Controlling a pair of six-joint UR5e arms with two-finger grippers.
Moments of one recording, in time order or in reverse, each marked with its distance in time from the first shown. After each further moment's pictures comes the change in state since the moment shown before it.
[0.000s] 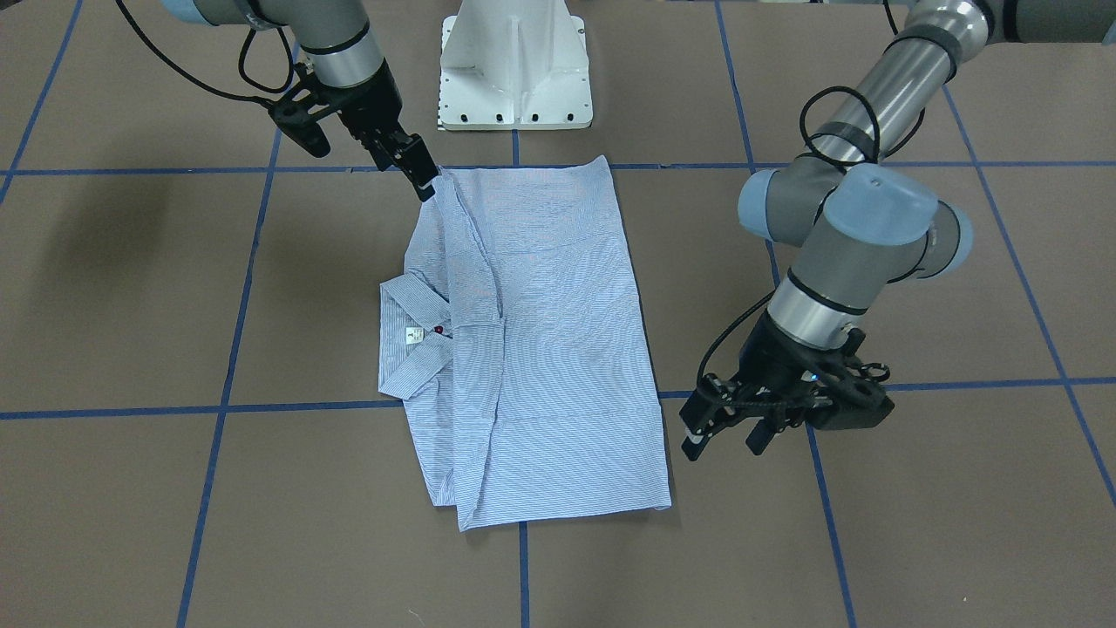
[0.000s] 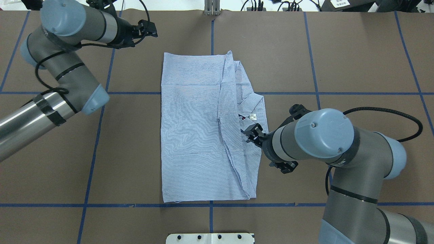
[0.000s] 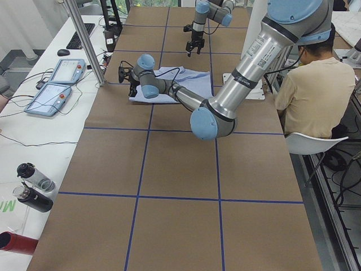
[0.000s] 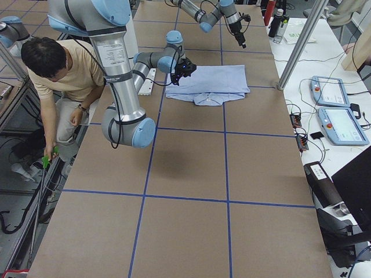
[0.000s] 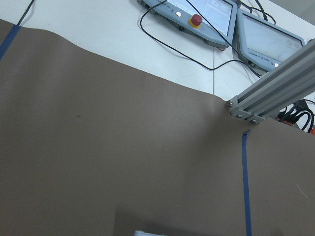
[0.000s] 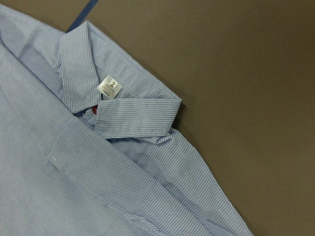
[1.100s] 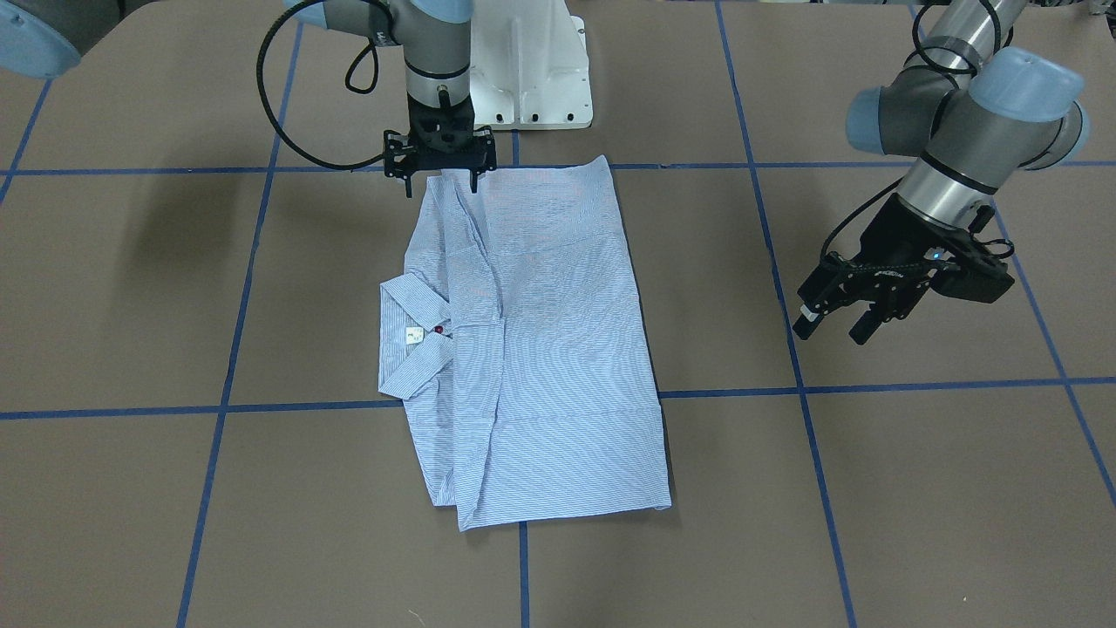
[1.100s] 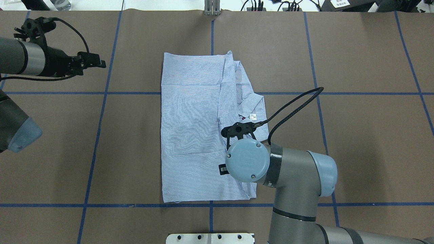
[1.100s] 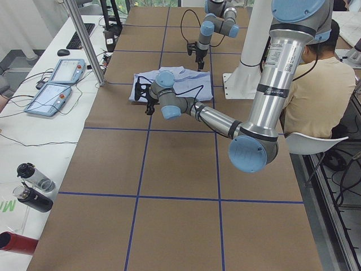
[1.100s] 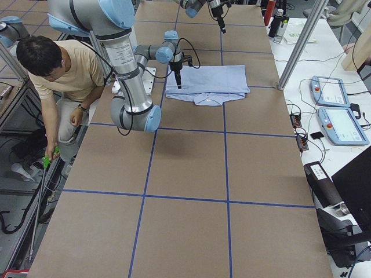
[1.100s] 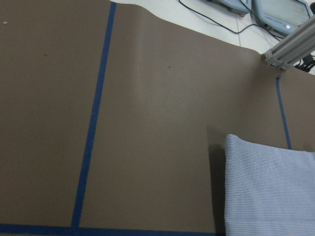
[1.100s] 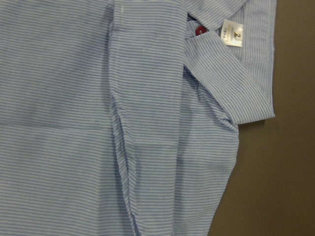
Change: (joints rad) left arm -0.040 0.369 -0.321 -0.007 -0.100 0.084; right arm -0.125 0.222 -0.185 -0.301 -0.160 -0.868
